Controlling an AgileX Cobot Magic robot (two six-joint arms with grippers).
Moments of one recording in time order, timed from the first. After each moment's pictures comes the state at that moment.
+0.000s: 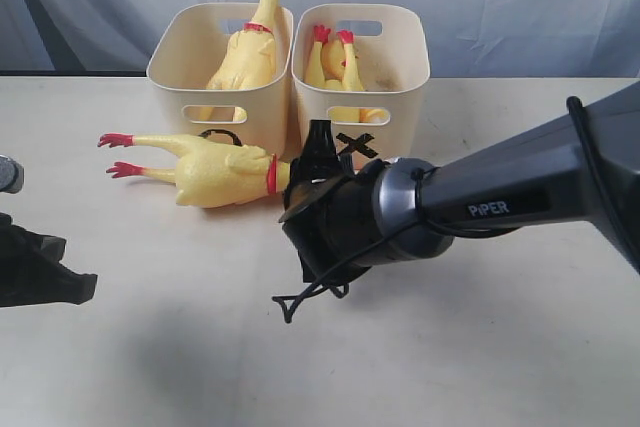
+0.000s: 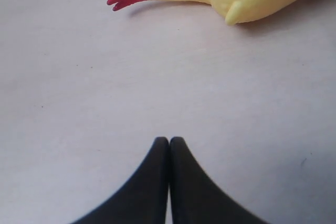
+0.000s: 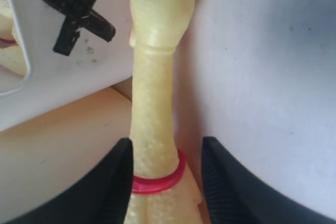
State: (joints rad) left arm -0.25 1.19 -0.32 -0.92 -0.06 0.95; right arm 0.92 2.09 -1.17 1.61 -0.57 0.62
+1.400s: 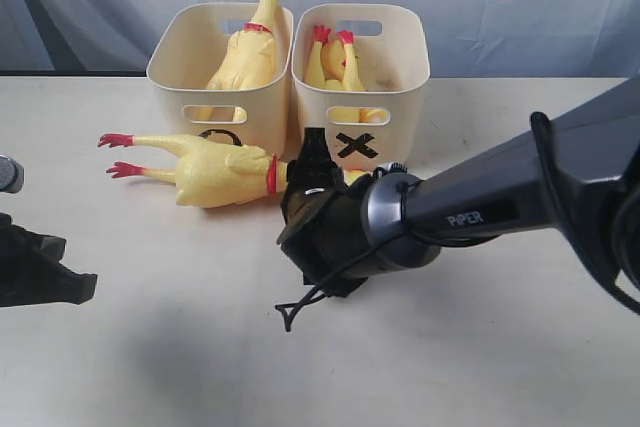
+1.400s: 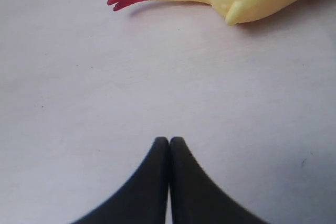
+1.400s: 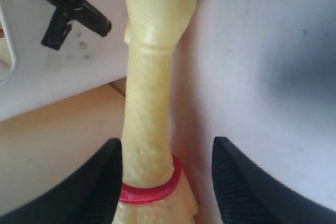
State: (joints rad) left arm -0.25 1.19 -0.32 -0.92 -0.06 0.95; right arm 0.92 2.14 -1.18 1.47 -0.59 0.73
